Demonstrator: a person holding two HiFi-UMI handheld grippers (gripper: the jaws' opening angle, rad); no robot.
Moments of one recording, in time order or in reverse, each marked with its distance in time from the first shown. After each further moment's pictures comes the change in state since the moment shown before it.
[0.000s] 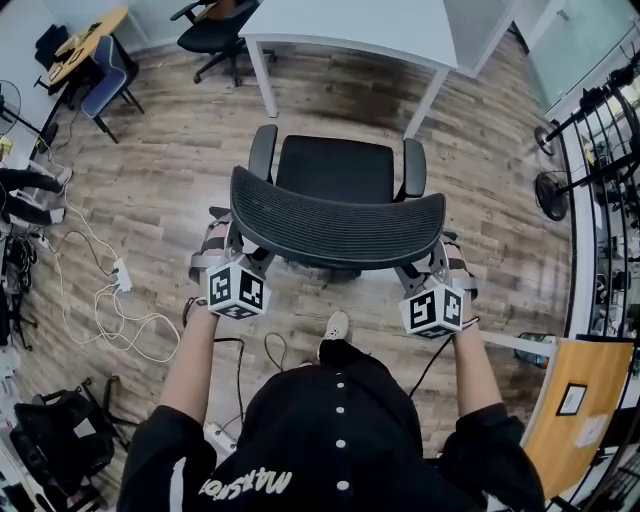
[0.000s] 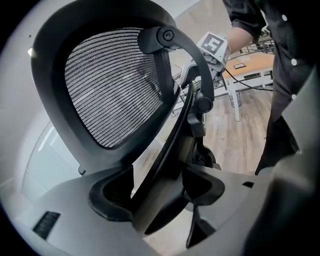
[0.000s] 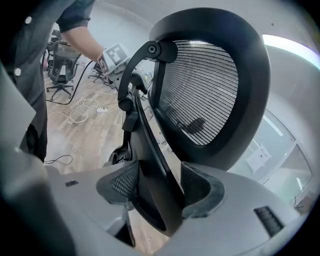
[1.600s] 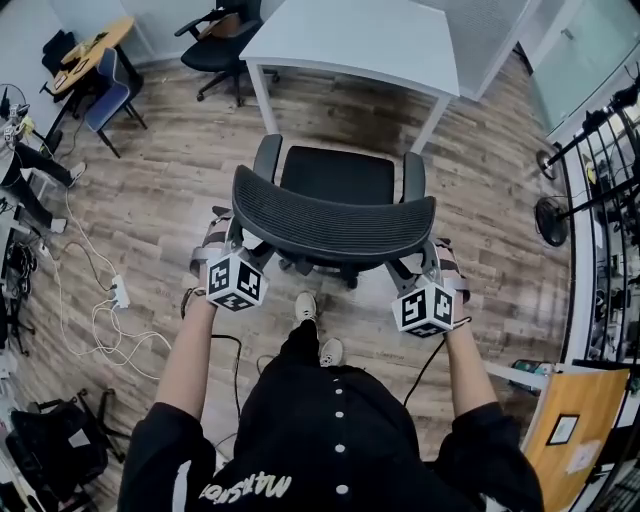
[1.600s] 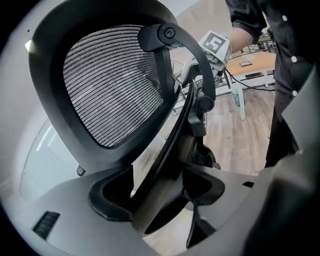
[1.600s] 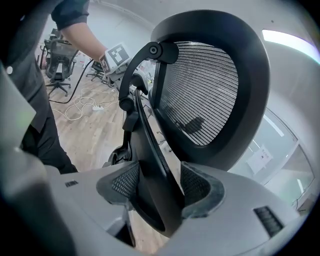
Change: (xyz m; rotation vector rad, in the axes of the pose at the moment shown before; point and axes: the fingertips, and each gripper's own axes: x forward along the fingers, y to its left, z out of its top) left arm 0.078 0.056 0.003 0.000 0.011 -0.010; right arm 0.066 -0.064 -0.014 -0.008 -0.004 -0.002
